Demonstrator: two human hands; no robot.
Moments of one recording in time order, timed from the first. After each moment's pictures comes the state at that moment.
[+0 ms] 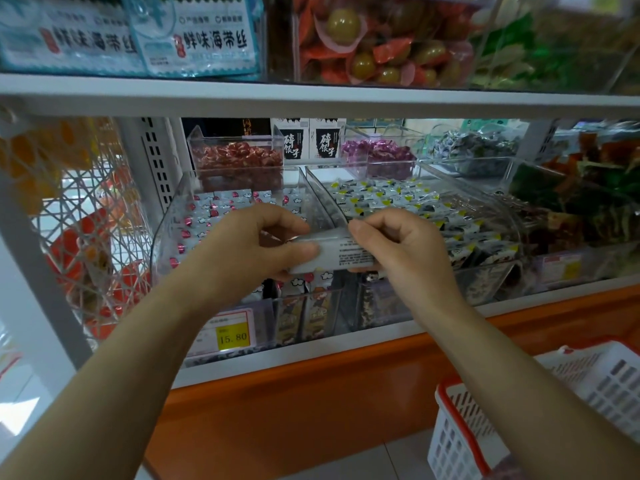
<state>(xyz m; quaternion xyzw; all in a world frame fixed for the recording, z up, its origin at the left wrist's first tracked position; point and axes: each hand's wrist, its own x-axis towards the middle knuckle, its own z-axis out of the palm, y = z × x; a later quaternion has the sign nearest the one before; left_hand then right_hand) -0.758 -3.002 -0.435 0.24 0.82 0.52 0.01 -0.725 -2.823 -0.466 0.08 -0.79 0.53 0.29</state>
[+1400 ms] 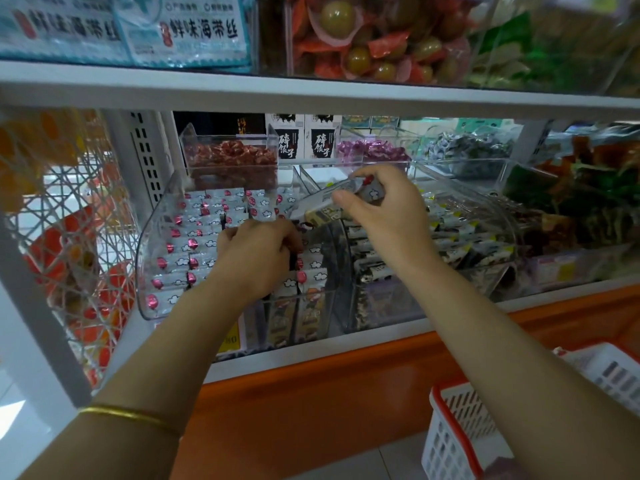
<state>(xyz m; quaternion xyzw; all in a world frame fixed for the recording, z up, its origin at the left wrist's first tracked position) -0.807 -2.977 -0.474 0.21 0.94 0.25 -0.10 -0.765 -2.818 -0.447 0.04 -0.82 0.46 0.34</state>
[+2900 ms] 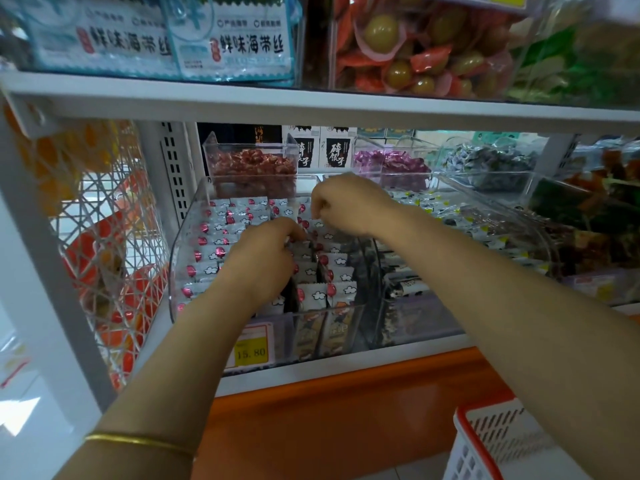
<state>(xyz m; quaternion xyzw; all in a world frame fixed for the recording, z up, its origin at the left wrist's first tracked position) -0.808 -2.998 -0.464 0.17 0.92 0.35 -0.07 -0.839 -2.854 -0.416 0.12 -0.99 0.03 0.12</state>
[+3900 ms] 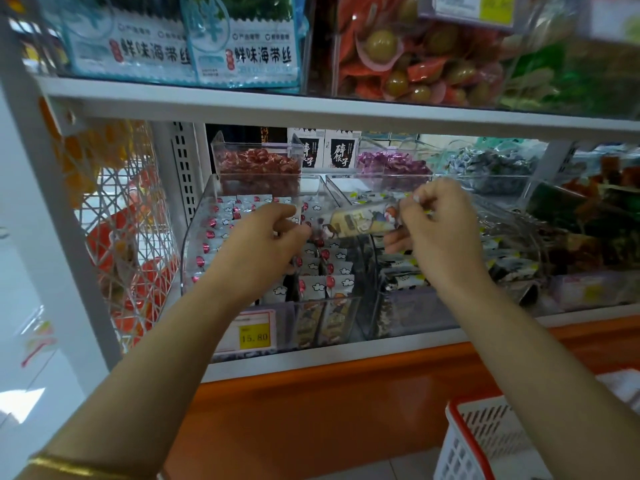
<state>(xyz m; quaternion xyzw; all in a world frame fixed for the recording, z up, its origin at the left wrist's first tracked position) -0.774 -3.007 -0.447 0.19 0.84 0.50 -0.10 -0.736 -2.821 -0.438 0.02 -0.79 0.52 0.33</state>
